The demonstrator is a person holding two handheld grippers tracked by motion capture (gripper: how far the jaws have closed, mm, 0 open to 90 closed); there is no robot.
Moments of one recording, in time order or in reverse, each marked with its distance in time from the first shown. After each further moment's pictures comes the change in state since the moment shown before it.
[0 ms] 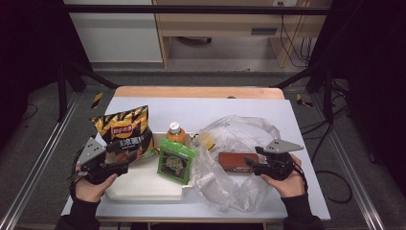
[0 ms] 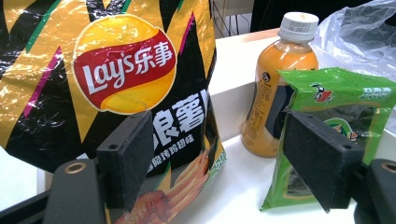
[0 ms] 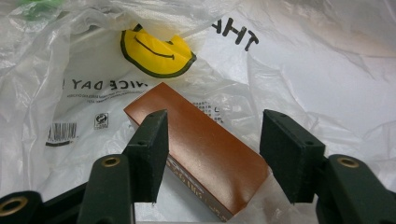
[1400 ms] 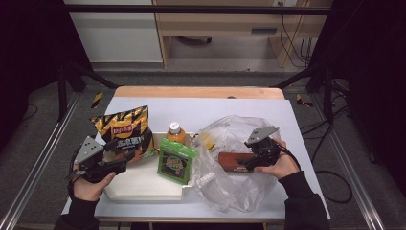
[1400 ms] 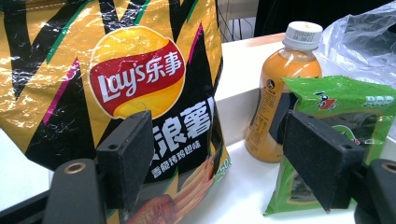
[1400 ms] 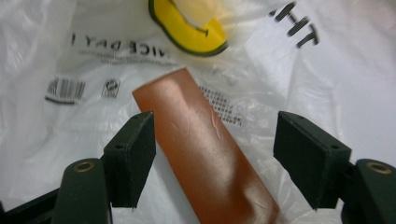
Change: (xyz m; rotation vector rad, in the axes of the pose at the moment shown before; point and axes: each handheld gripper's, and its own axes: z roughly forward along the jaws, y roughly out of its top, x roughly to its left) left arm 0.003 0.004 -0.003 -0.013 0.013 -0.006; right arm -0.010 0.032 0.039 0.218 0.172 -0.225
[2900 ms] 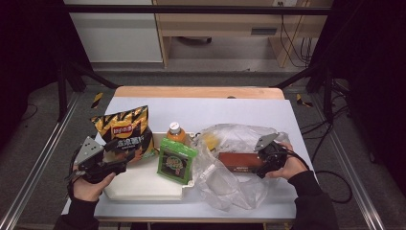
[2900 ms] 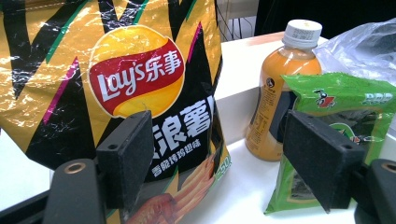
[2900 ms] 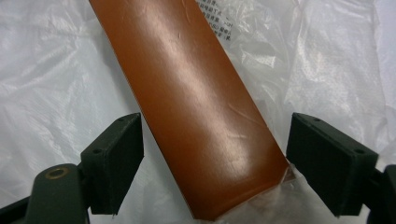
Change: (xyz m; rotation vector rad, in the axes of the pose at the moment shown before) left arm 0.000 -0.001 0.000 0.003 0.001 0.007; right arm -0.023 -0.042 0.013 0.178 -0.006 -0.054
